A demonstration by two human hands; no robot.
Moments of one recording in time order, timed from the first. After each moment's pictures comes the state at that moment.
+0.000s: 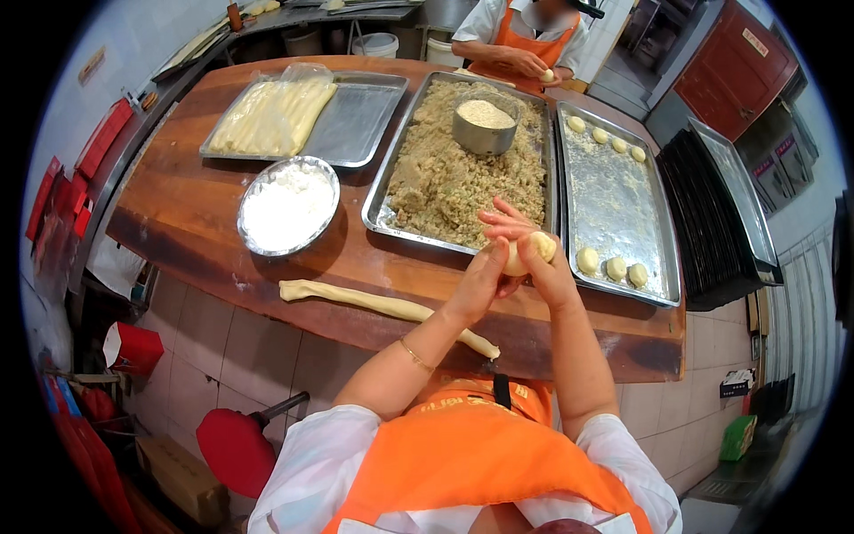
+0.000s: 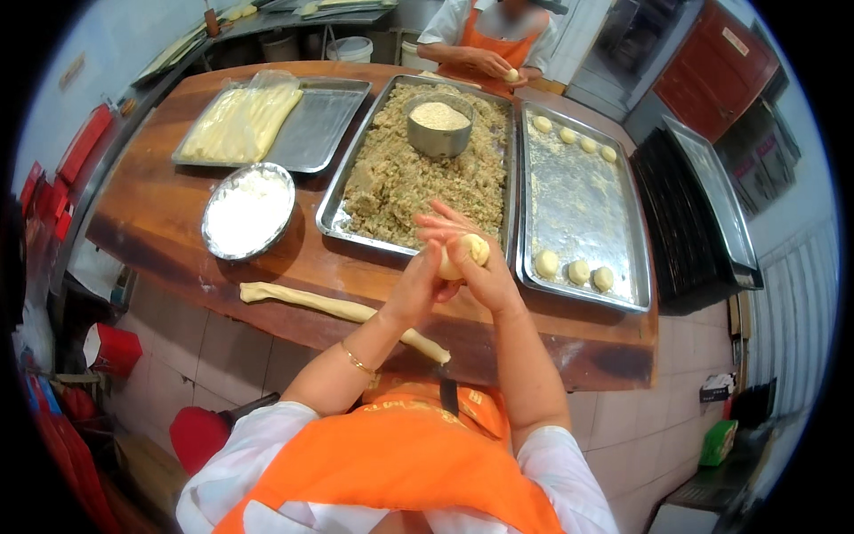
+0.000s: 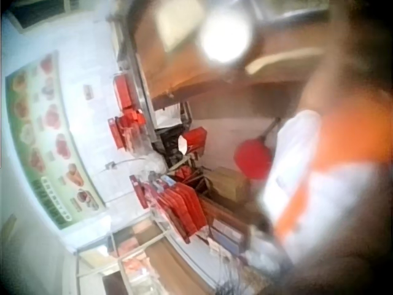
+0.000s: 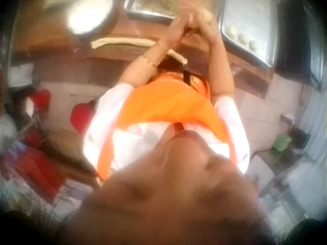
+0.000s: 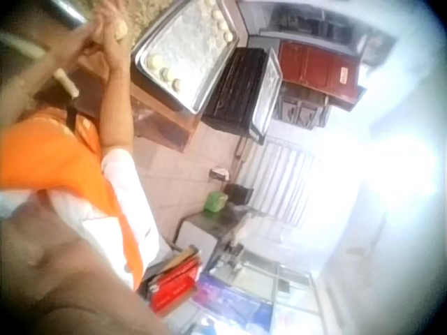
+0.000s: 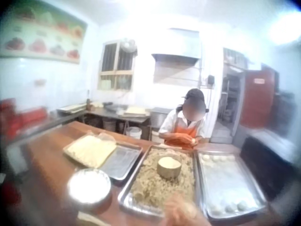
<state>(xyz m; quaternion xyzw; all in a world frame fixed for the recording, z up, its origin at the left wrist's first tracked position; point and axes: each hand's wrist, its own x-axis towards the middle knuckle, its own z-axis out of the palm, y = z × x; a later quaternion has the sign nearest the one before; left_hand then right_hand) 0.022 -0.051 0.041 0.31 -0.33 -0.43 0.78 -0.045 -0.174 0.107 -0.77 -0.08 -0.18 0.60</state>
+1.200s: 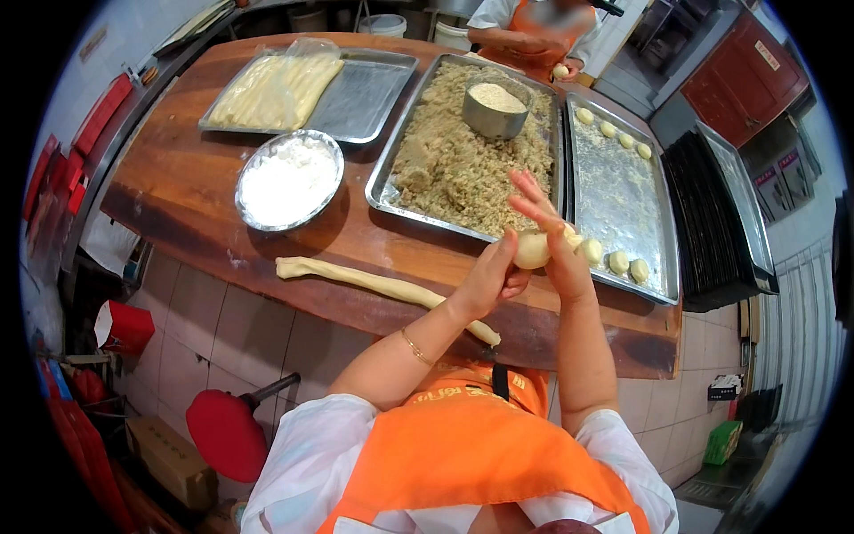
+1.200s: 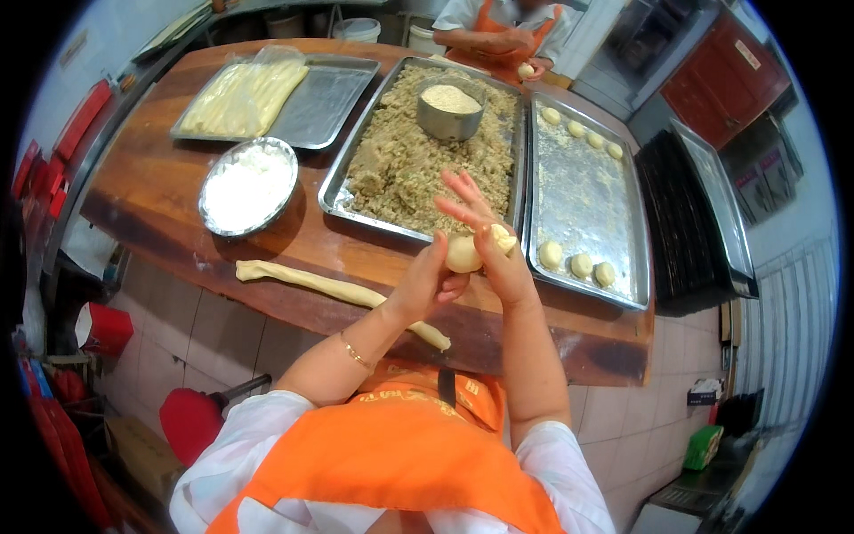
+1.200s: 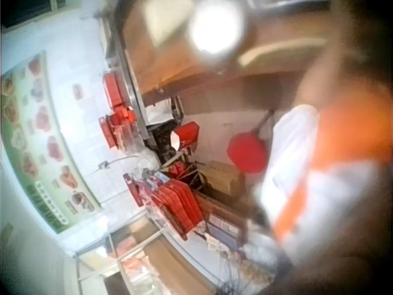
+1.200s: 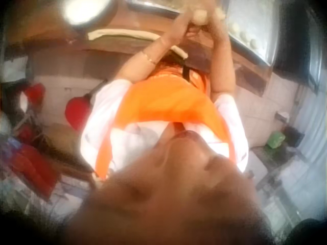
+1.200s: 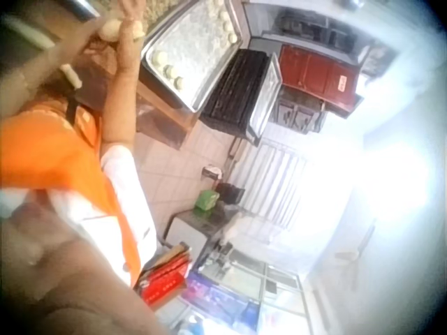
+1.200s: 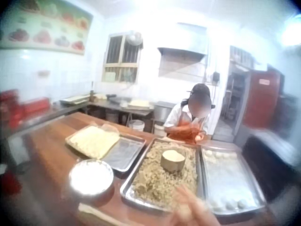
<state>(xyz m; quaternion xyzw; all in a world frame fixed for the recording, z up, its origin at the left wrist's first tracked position) 0.027 -0.049 0.019 0.11 -0.36 -0.53 0.76 -0.043 -0.160 0.113 -0.76 -0.08 -0.25 0.59</state>
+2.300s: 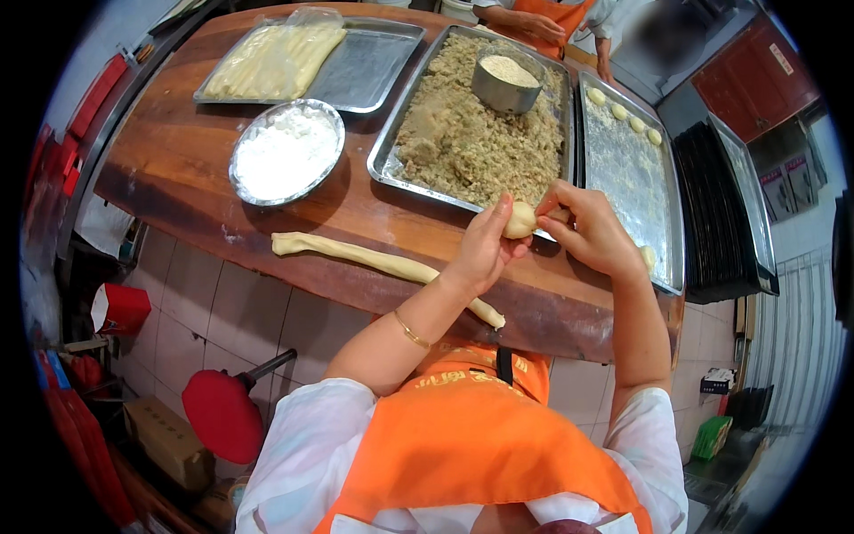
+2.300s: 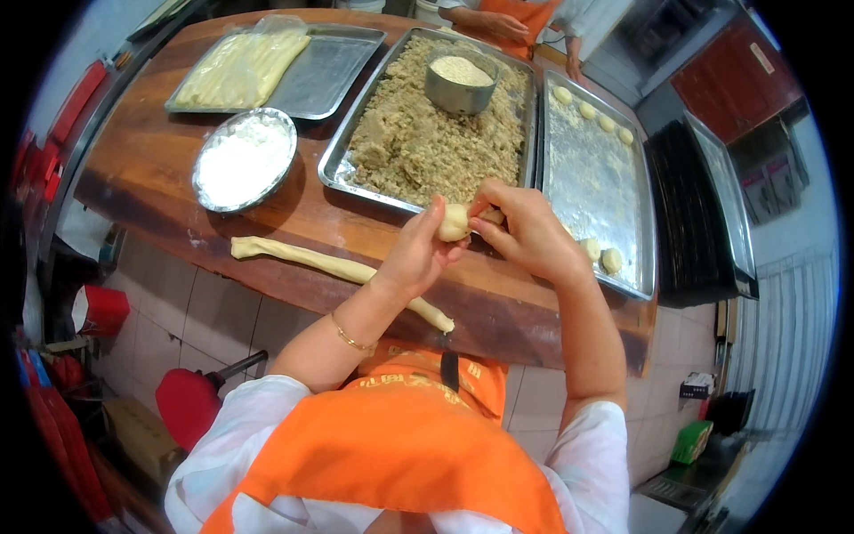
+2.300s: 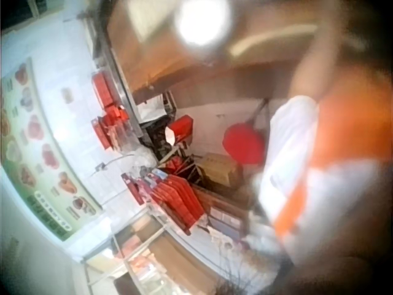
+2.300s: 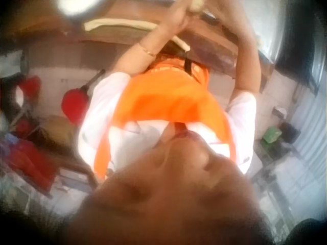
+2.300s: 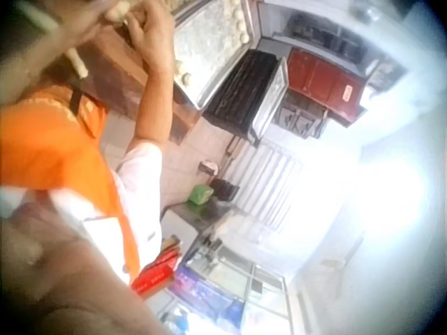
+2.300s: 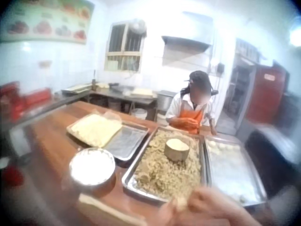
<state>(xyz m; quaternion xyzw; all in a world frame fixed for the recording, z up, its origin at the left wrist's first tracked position) 0.019 -0.042 0.034 0.25 -0.15 -0.44 0.85 -0.056 -0.181 0.176 -0.95 -0.03 -0.04 0.32</state>
